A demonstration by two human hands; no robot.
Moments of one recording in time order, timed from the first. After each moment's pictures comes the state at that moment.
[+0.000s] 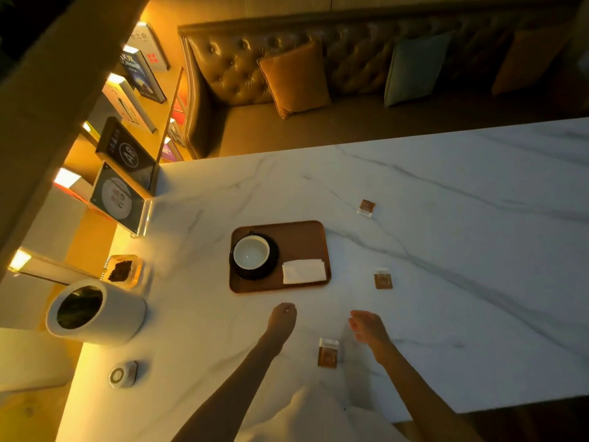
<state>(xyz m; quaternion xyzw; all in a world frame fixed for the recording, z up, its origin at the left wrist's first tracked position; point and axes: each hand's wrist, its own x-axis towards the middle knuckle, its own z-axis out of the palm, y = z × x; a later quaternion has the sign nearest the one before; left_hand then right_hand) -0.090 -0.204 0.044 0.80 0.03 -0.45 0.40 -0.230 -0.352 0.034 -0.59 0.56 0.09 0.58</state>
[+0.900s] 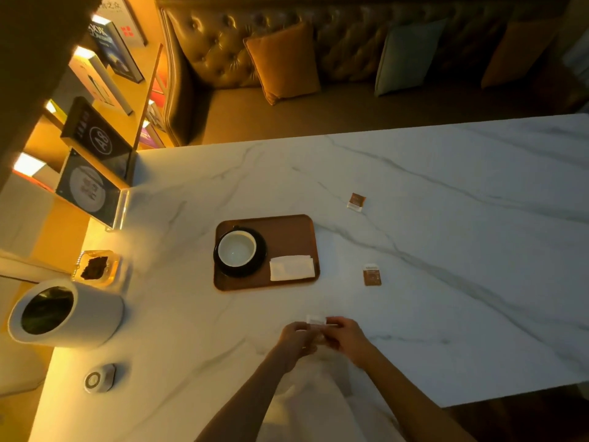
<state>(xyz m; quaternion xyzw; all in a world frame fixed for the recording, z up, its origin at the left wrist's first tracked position) -0.136 -0.216 -0.002 0.65 0.09 -0.58 0.49 -0.227 -0.335 0.016 -0.52 0.52 0.12 0.66</state>
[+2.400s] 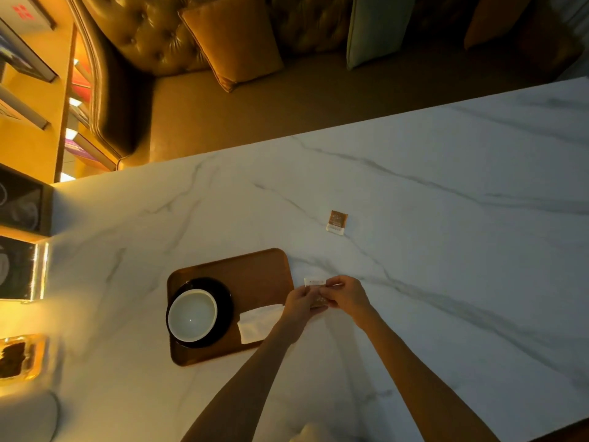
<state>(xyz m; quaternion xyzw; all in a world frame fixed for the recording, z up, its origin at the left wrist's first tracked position) -0.024 -0.409 -0.030 0.60 0.05 -0.59 0.54 -0.108 -0.515 -0.014 -0.56 0.56 0.03 0.61</state>
